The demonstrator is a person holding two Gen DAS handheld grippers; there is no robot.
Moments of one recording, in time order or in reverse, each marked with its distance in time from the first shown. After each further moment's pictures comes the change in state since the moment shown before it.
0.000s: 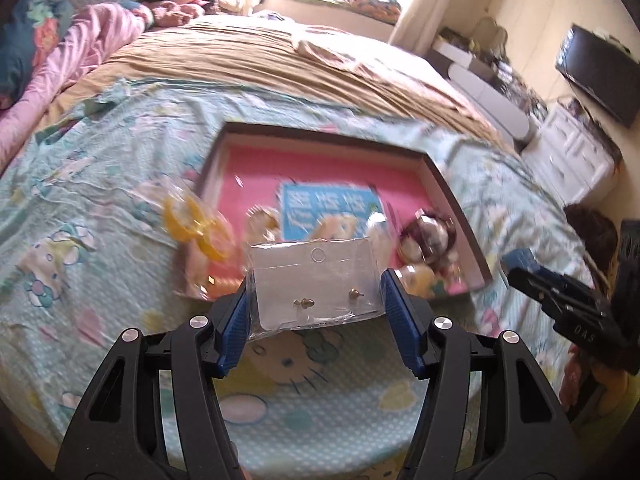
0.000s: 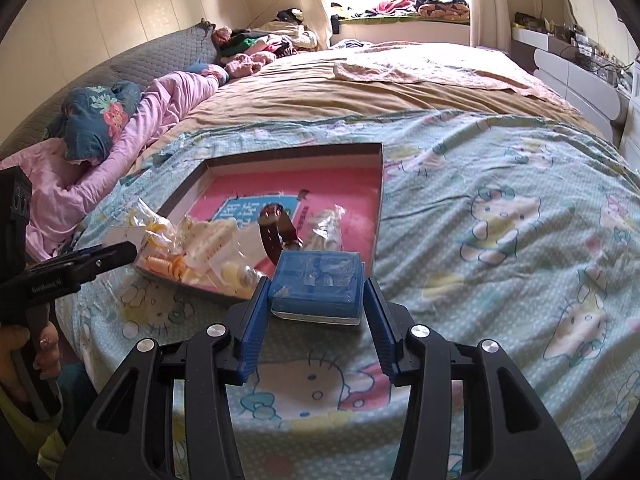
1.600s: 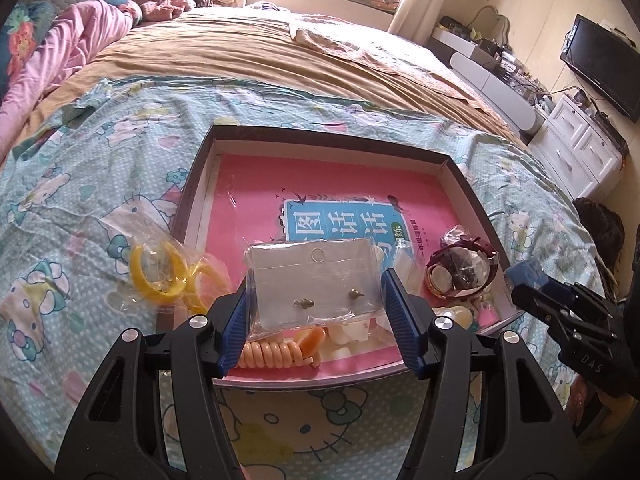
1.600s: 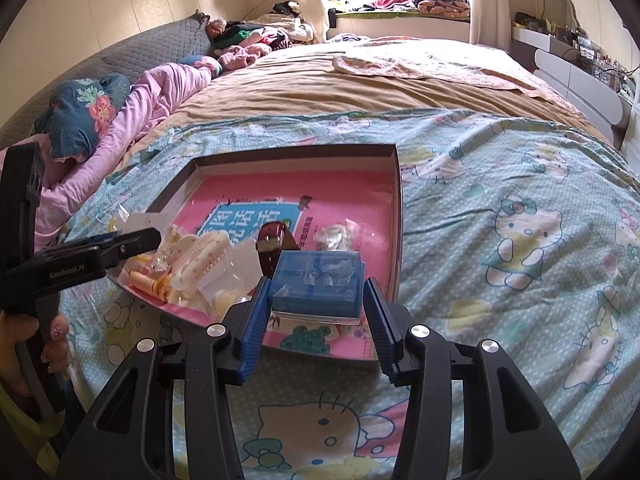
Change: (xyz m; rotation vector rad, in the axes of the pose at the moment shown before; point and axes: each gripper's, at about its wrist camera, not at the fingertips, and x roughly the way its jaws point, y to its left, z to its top) left arm 0.051 0.011 0.027 0.043 0.053 -0.003; right arm 0.041 0.012 0.014 -0.006 0.036 -0.038
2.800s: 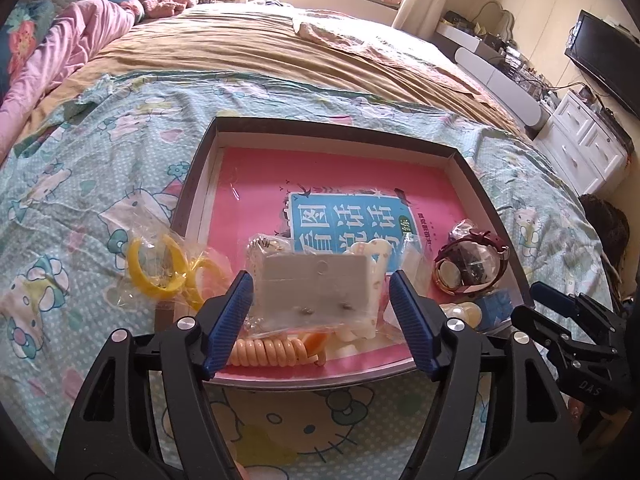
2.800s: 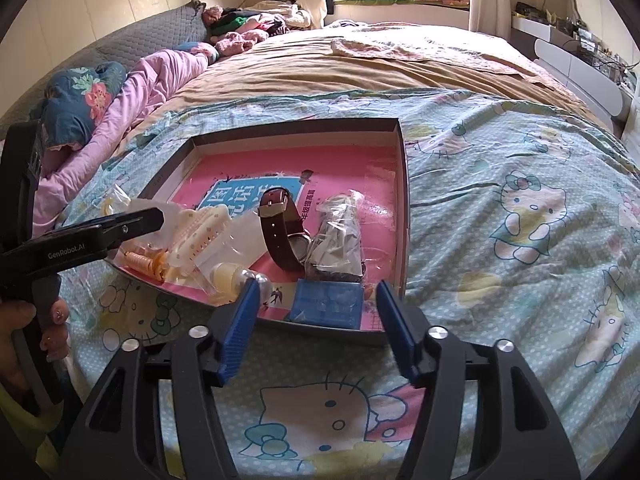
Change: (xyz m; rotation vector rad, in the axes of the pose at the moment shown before) left arm 0.004 0.000 -0.002 0.009 0.011 0.017; right arm 0.004 0.006 -0.011 0.012 0.037 -0.009
